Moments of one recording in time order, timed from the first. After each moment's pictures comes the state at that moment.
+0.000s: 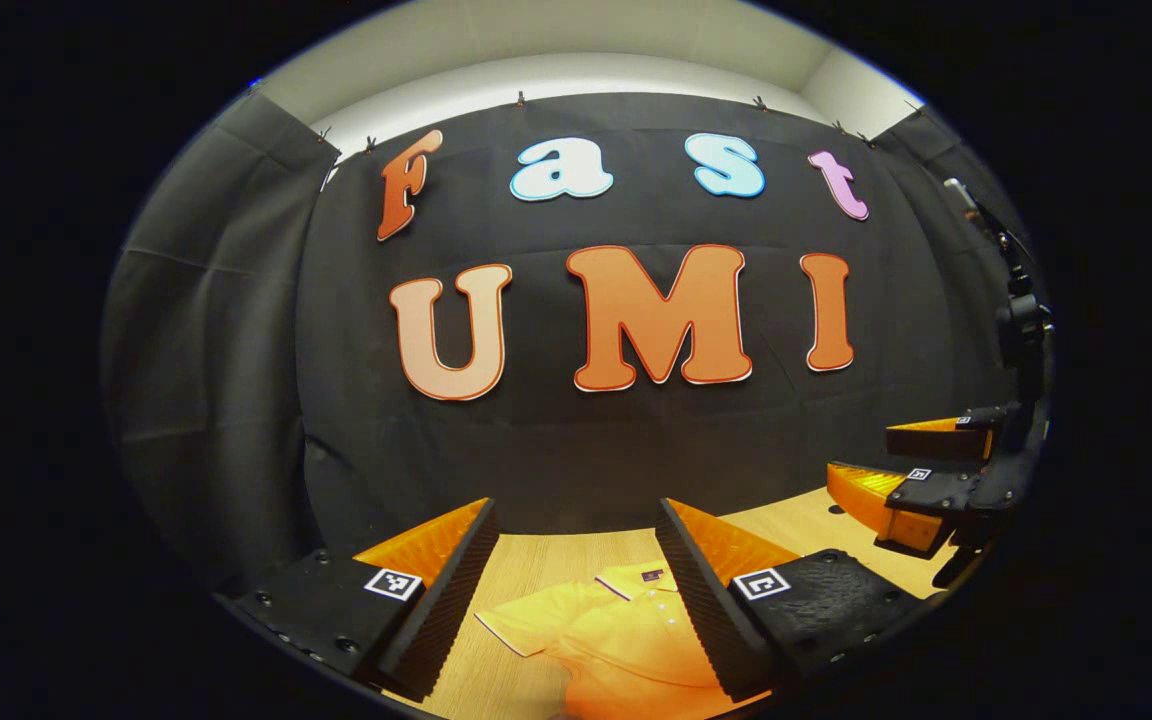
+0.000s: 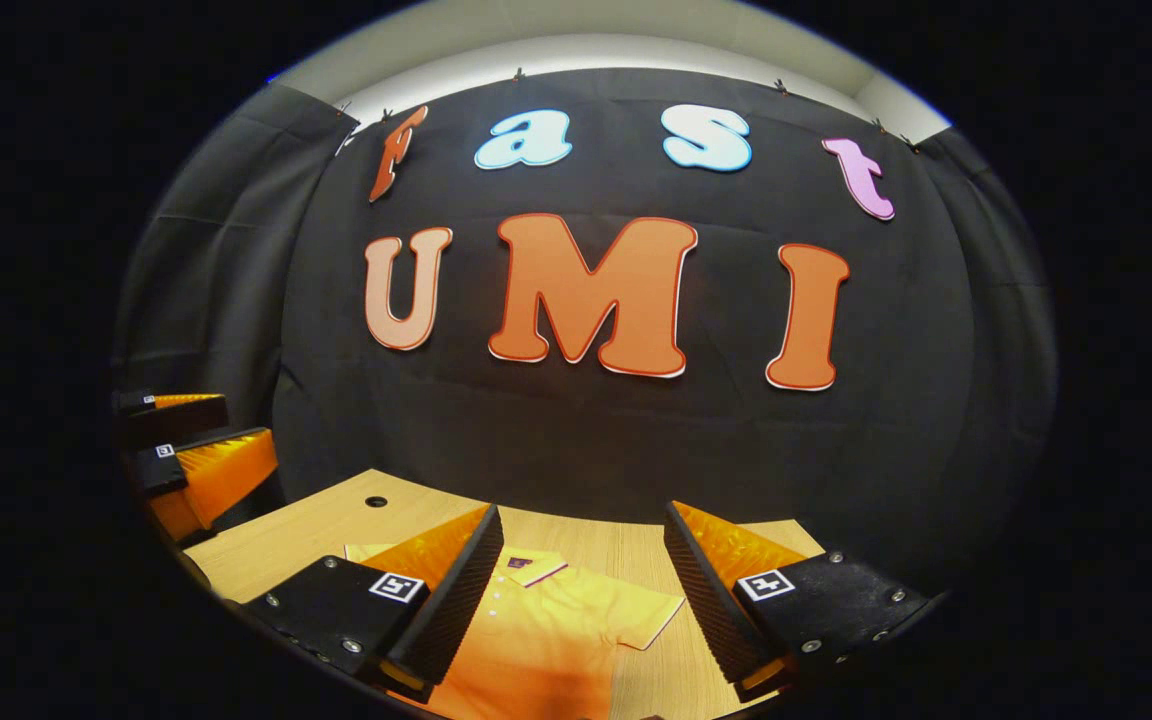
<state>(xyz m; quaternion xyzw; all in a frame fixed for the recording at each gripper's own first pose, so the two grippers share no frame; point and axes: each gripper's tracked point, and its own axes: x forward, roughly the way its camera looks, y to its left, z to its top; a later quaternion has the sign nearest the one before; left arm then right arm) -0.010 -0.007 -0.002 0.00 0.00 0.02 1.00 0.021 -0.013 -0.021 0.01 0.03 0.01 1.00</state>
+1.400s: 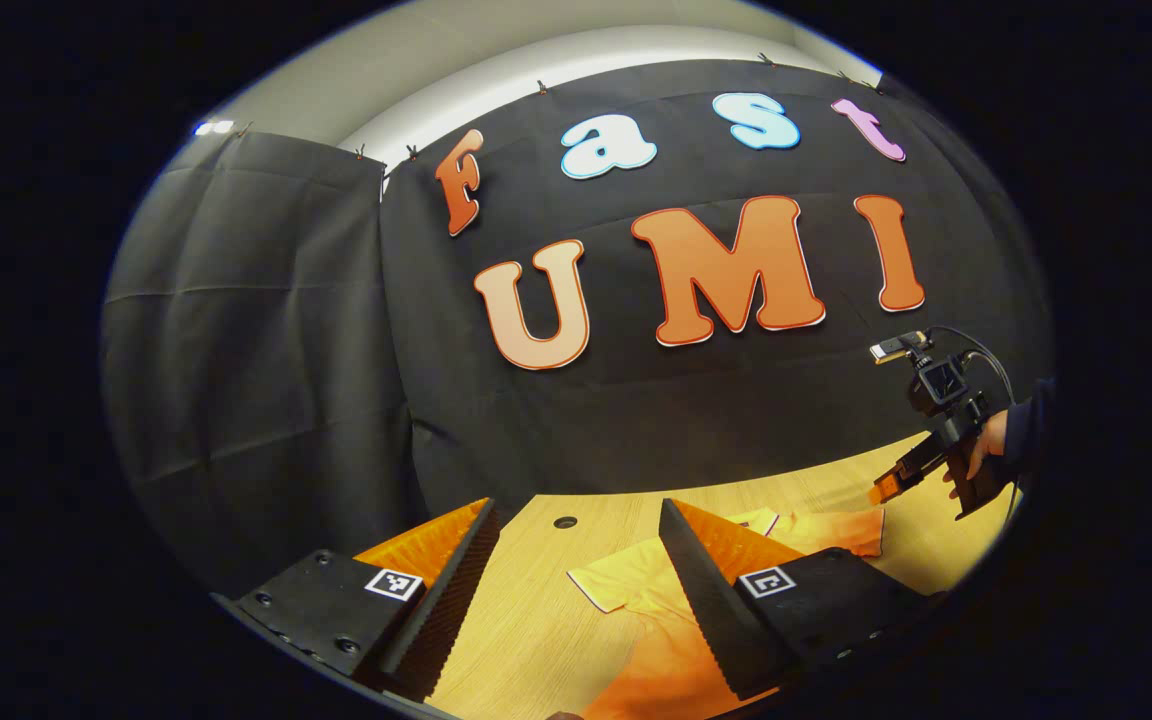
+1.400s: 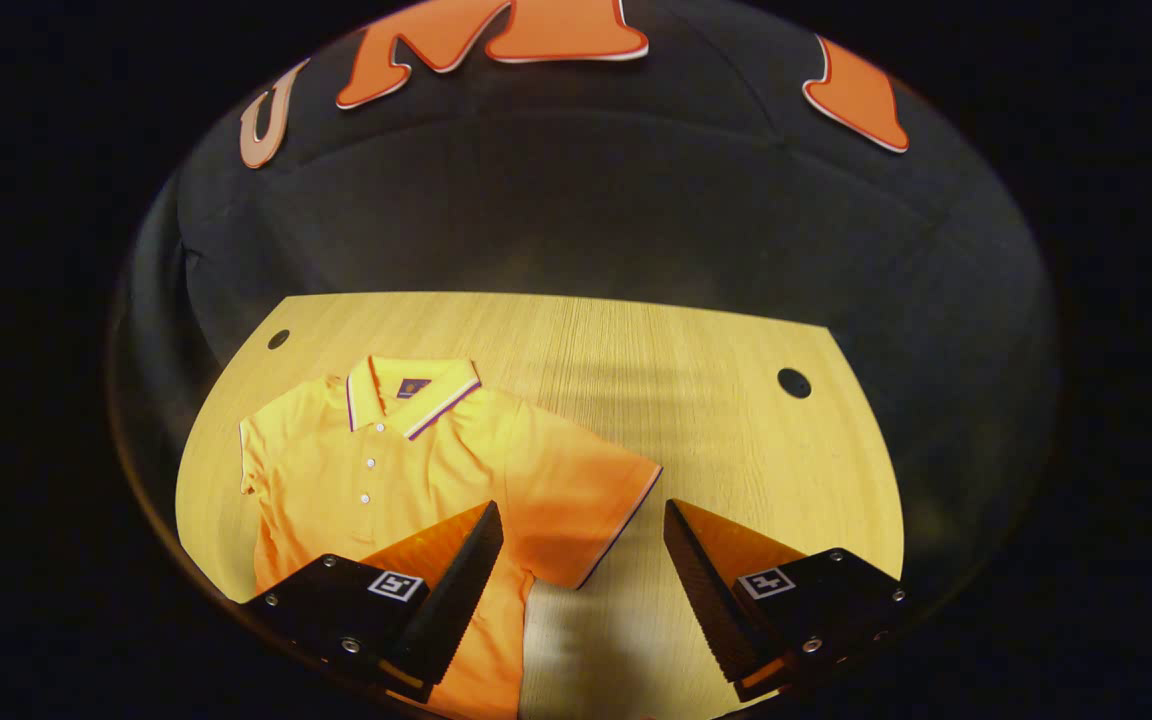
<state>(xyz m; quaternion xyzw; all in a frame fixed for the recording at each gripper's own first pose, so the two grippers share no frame) -0.070 0.021 -0.030 0.05 0.06 0.17 0.98 0.143 -0.084 -0.250 0.04 0.42 0.03 0.90</state>
